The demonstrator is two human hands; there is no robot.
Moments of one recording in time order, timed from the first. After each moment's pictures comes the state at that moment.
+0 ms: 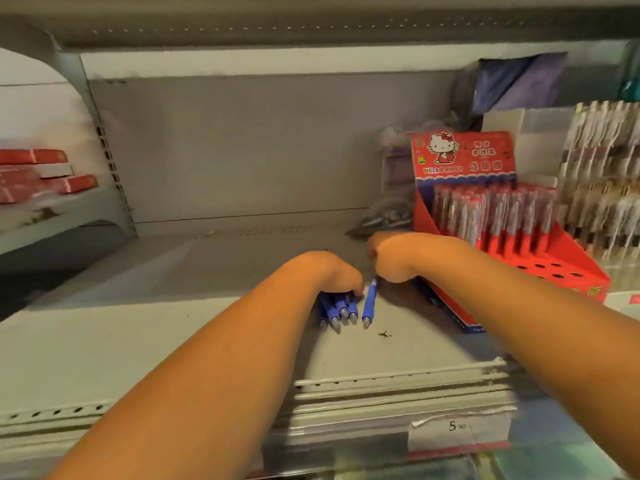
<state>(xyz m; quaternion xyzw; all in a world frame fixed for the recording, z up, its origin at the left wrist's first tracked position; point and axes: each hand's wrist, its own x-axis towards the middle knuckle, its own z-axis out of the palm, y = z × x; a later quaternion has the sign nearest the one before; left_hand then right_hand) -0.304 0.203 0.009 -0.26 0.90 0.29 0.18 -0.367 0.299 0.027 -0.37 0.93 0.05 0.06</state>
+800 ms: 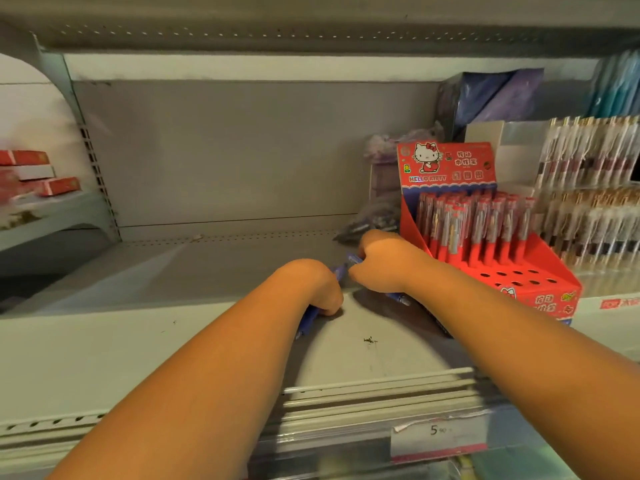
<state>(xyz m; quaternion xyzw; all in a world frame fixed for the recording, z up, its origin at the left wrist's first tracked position) -0.301 0.205 0.014 -0.23 0.96 0.04 0.16 -0.369 0.313 0.016 -0.37 0.92 -0.15 -0.03</state>
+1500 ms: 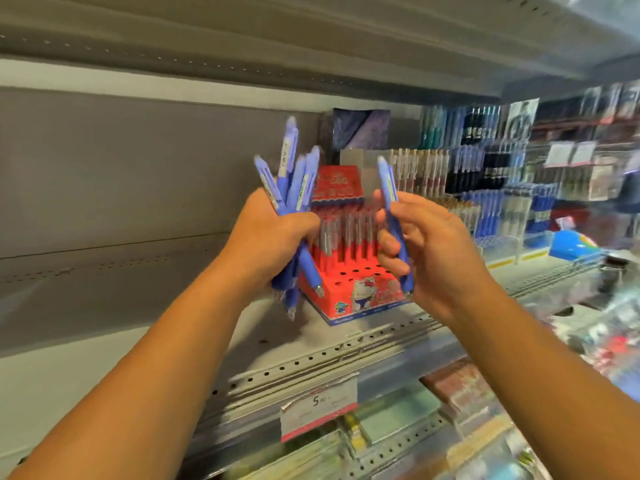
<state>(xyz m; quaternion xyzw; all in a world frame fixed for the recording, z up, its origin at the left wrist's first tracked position) -0.265 0.300 0.059 0.08 0.75 0.58 -0.31 -0.297 0.477 0.044 -0.30 0.48 -0.82 0.01</state>
